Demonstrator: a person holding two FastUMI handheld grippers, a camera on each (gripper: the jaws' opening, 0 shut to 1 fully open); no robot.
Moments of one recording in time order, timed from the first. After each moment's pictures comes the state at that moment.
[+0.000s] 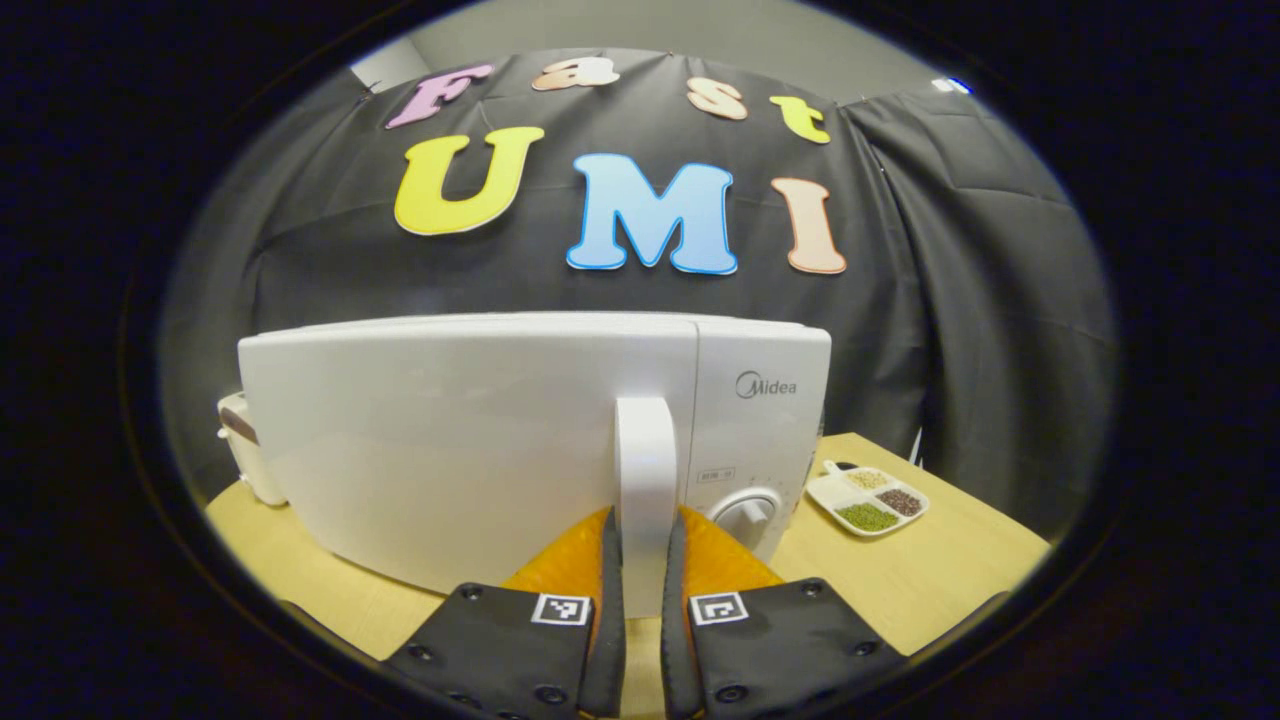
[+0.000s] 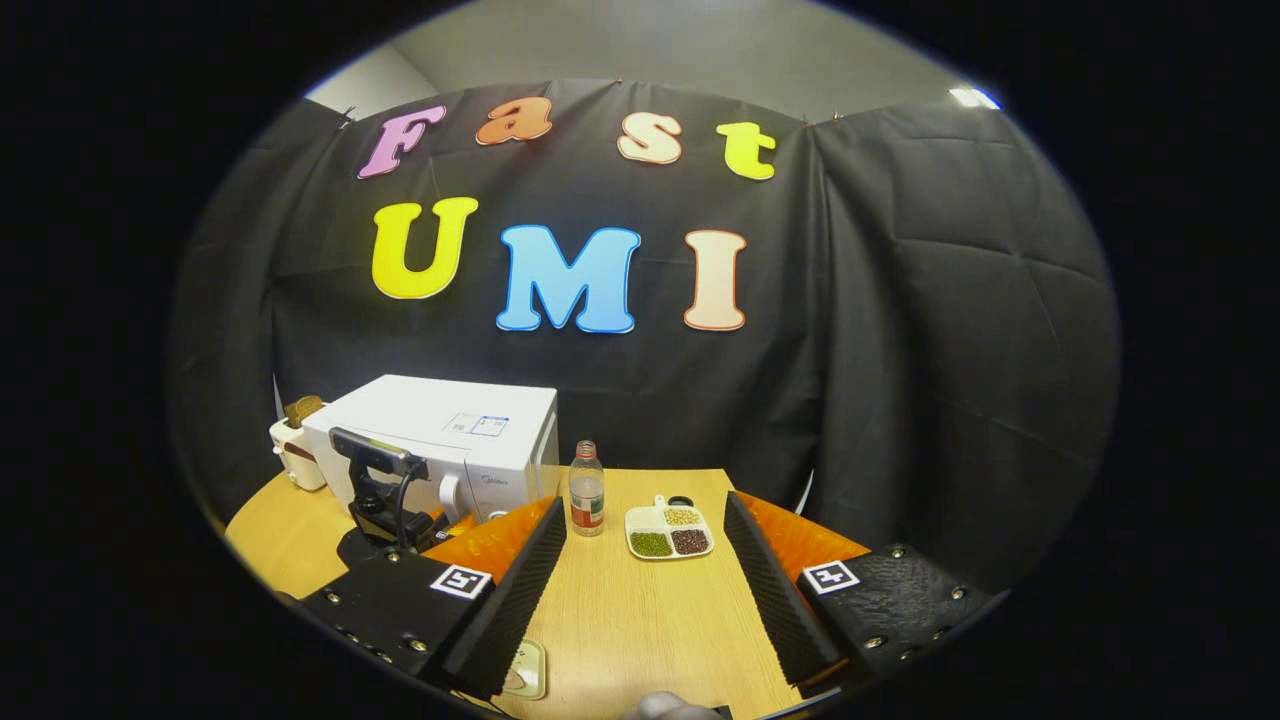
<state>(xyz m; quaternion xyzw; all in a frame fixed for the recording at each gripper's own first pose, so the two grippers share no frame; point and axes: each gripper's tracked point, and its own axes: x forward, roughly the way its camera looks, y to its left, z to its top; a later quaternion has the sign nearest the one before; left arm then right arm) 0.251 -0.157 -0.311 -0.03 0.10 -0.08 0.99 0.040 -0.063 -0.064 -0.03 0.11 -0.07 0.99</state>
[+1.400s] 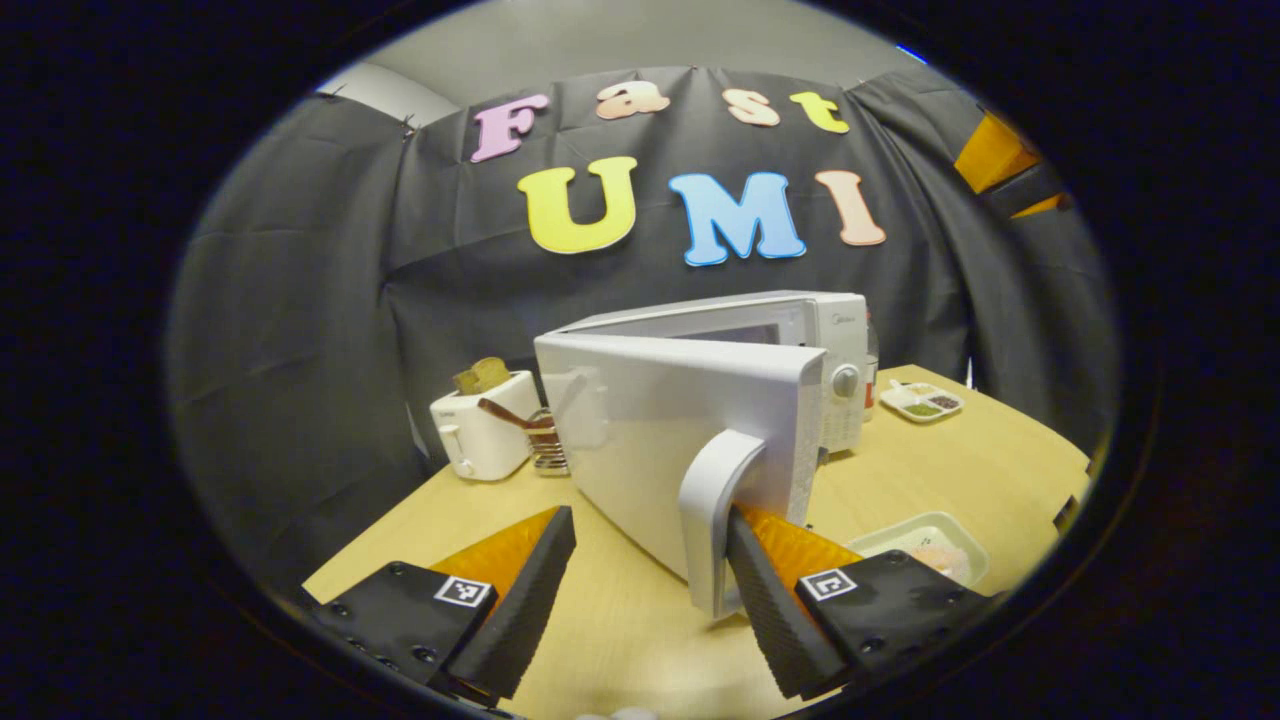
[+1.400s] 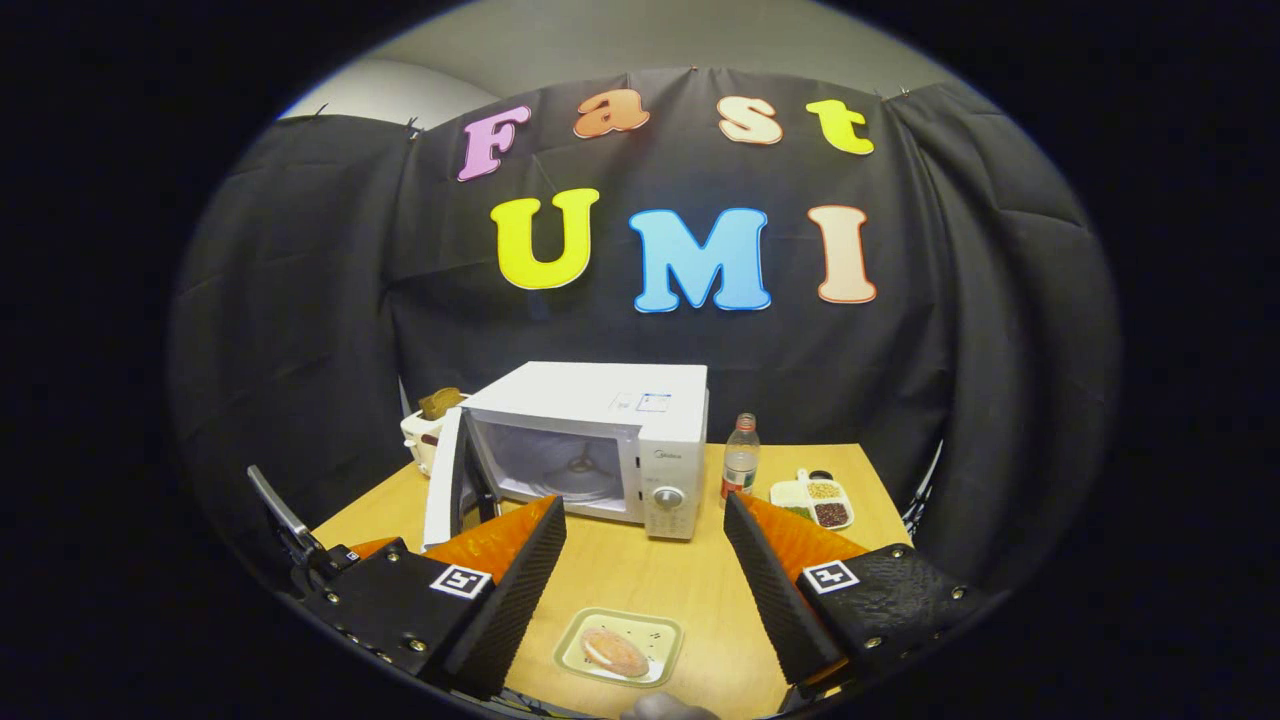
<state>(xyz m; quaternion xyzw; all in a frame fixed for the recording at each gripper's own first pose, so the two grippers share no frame) -0.005 0.064 -0.289 0.05 0.14 0.04 0.99 0.012 0.078 -0.085 0.00 0.14 0.11 0.98</state>
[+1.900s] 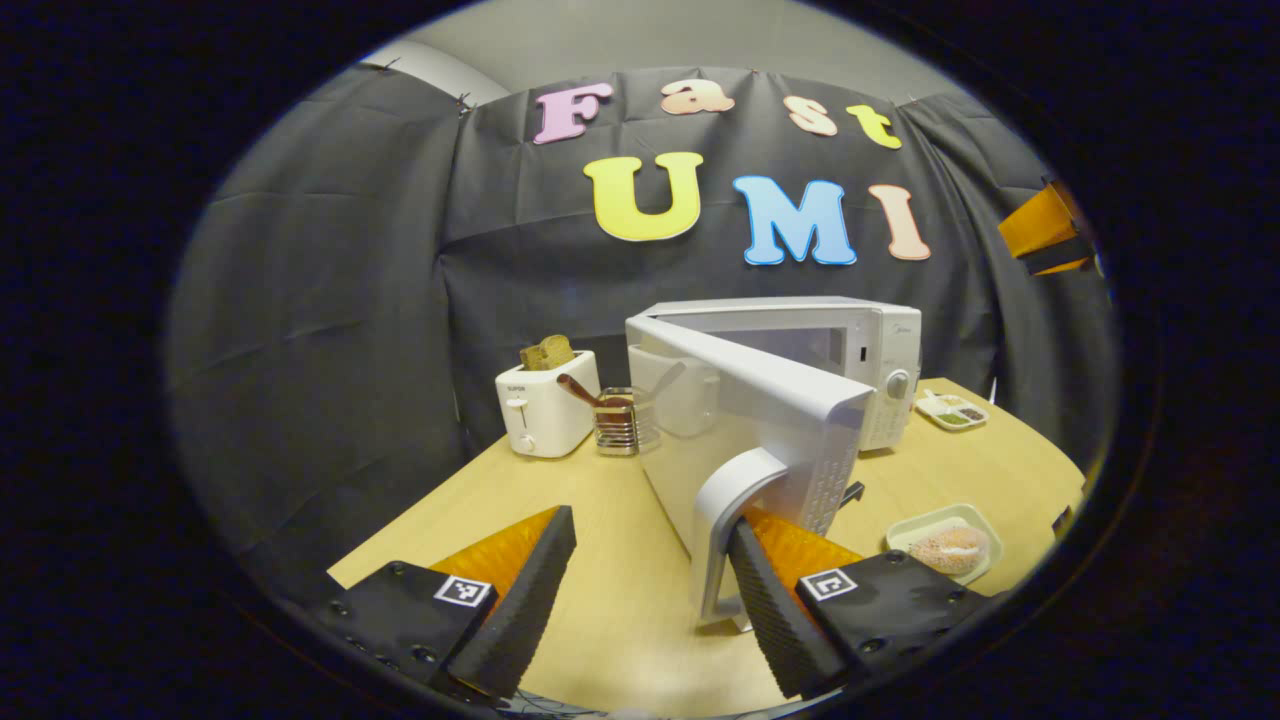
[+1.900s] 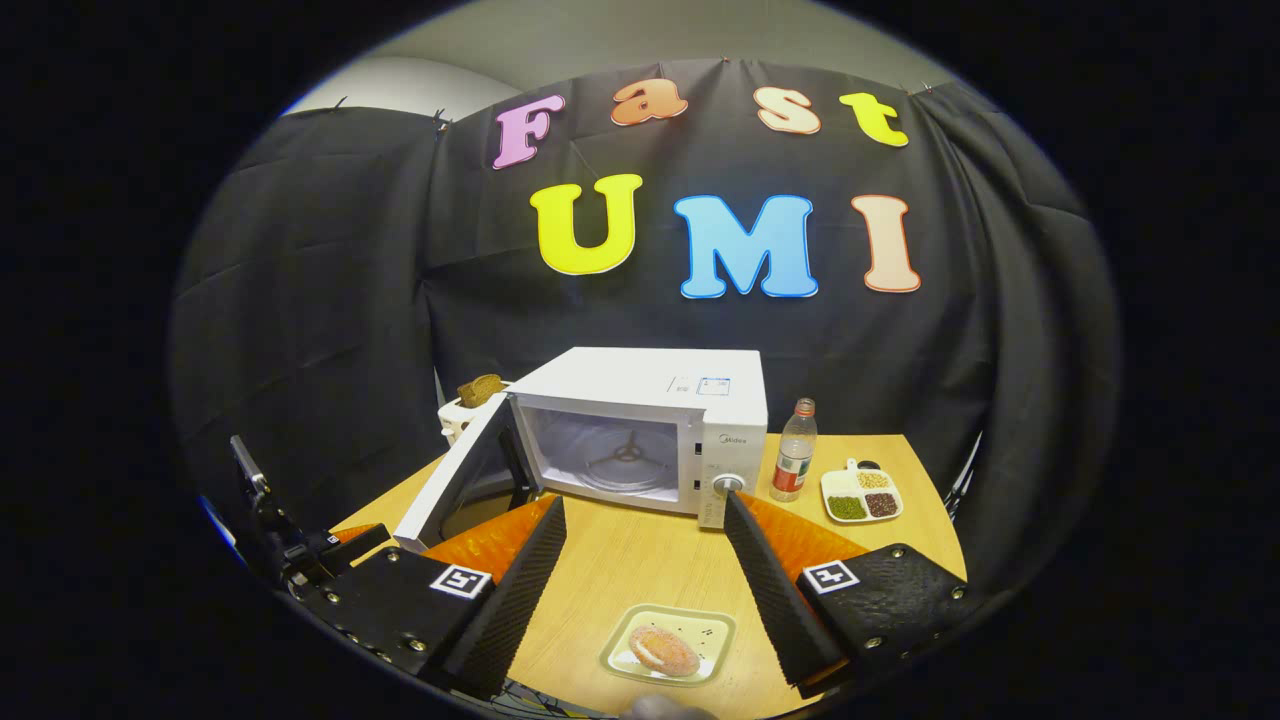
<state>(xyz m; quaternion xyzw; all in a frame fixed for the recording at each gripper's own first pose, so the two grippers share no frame) -0.040 0.142 -0.293 0.01 0.15 0.07 0.99 0.011 0.129 -0.112 0.01 0.16 0.15 0.98</state>
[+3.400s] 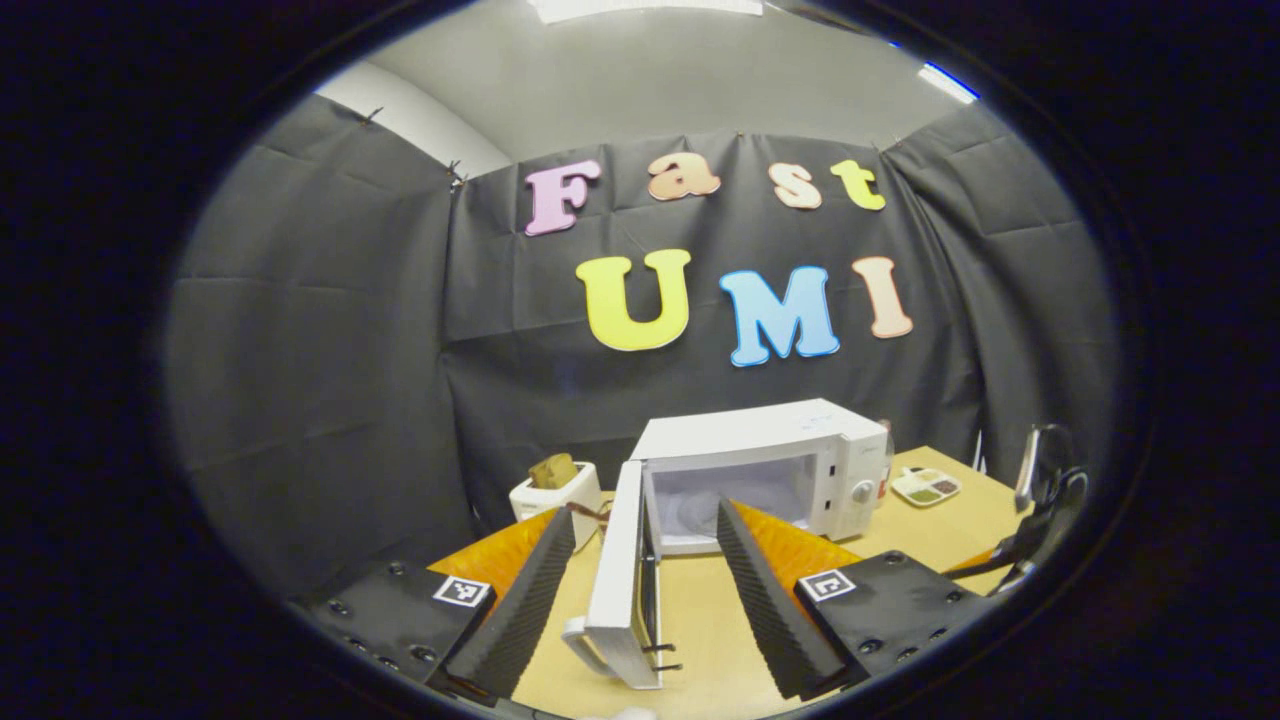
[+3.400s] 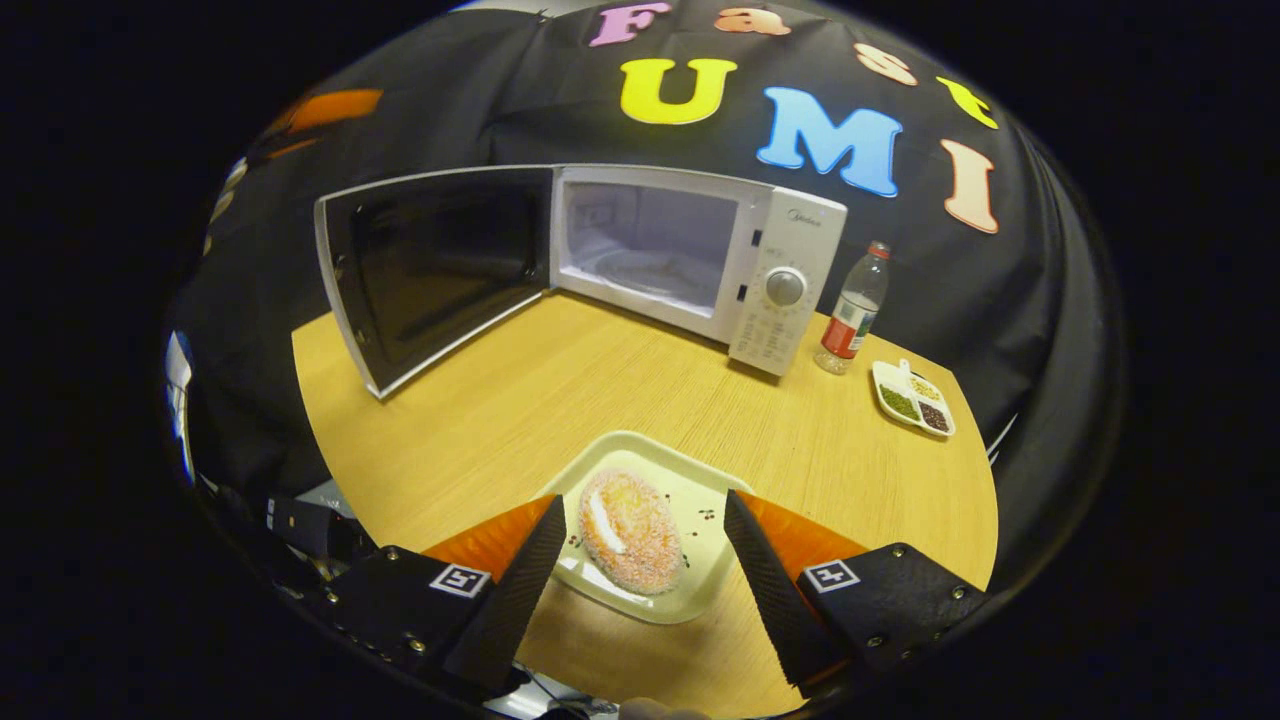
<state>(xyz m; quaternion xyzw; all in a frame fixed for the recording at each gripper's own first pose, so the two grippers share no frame) -0.046 0.108 -0.106 0.04 0.04 0.06 1.00 -0.030 0.107 -0.360 -0.16 0.28 0.23 0.92</state>
